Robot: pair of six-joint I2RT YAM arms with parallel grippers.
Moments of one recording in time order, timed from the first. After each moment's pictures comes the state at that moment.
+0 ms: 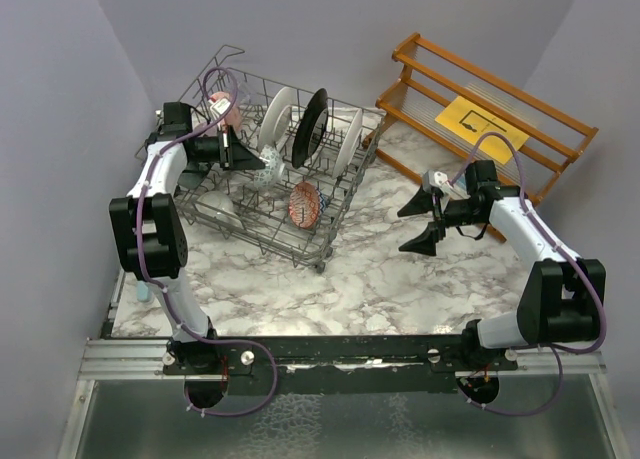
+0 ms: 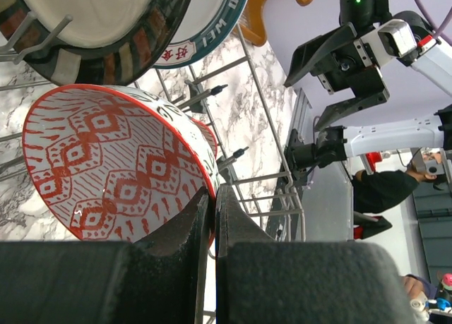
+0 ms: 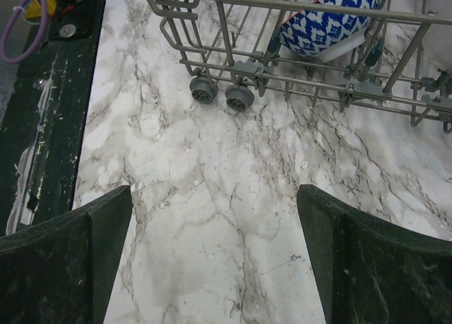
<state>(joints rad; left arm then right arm) 0.11 1.88 1.56 -0.68 1.37 0.05 0.02 1.41 0.97 -0.83 -1.29 -1.16</state>
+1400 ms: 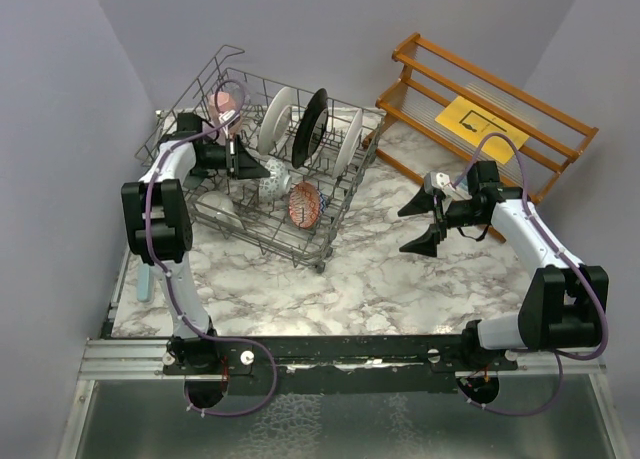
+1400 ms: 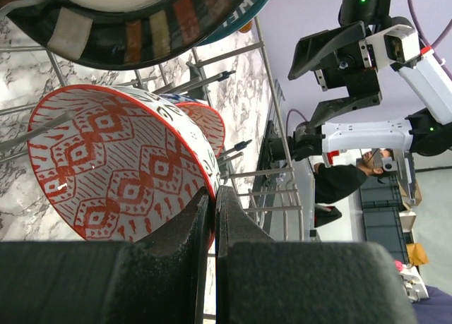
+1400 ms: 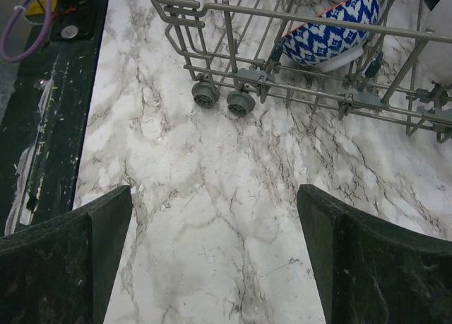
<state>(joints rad) 0.10 2.03 1.61 -0.77 1.43 0.09 0.02 1.38 0.96 -0.84 -1.30 -1.18</state>
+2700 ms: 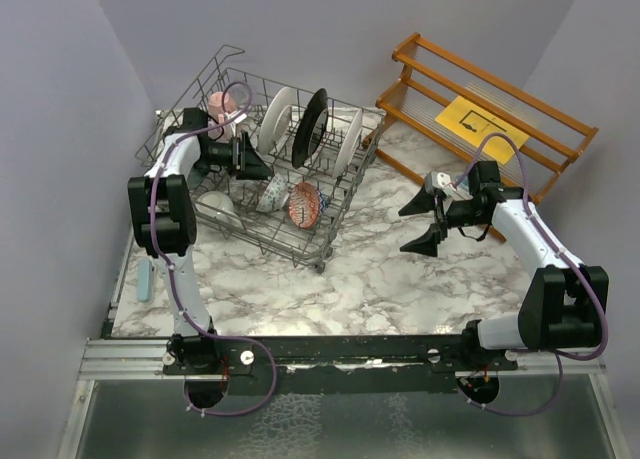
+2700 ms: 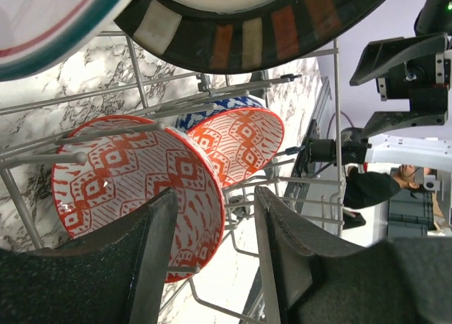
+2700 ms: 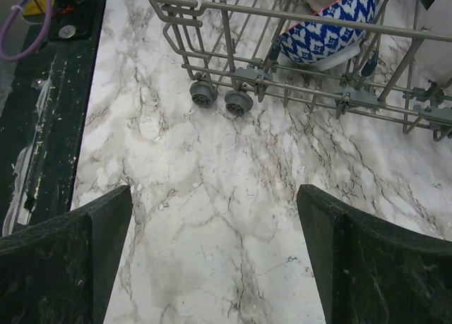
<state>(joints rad) 0.08 2.13 1.74 -0.89 1.24 0.14 0.02 1.38 0.96 -0.84 -1.30 -1.19</state>
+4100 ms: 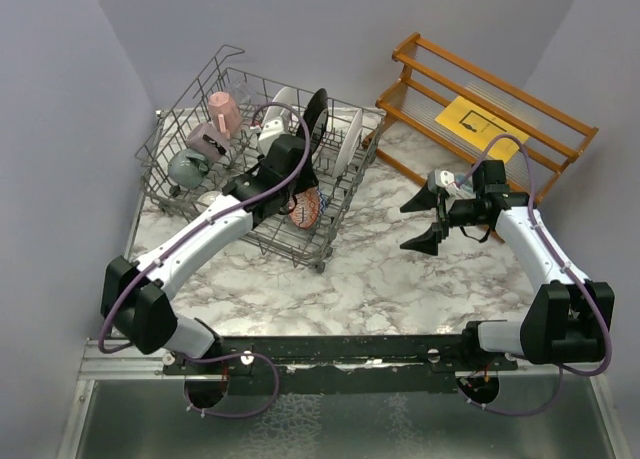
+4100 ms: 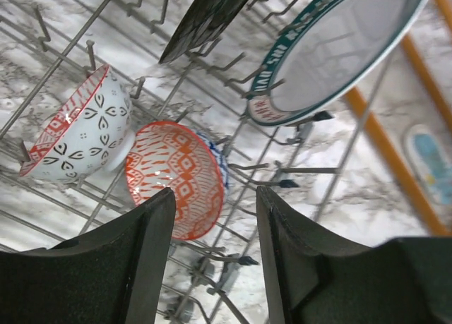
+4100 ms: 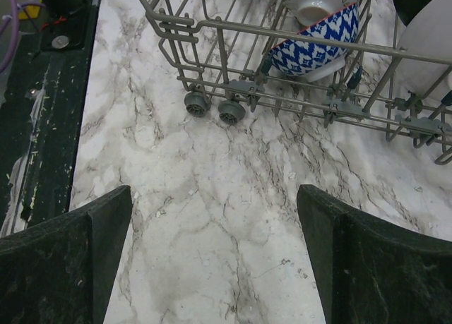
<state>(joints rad) -0.65 1.41 1.26 -0.45 -0.39 -0.78 0.02 1.30 0.94 -0.75 -1.30 -1.07</state>
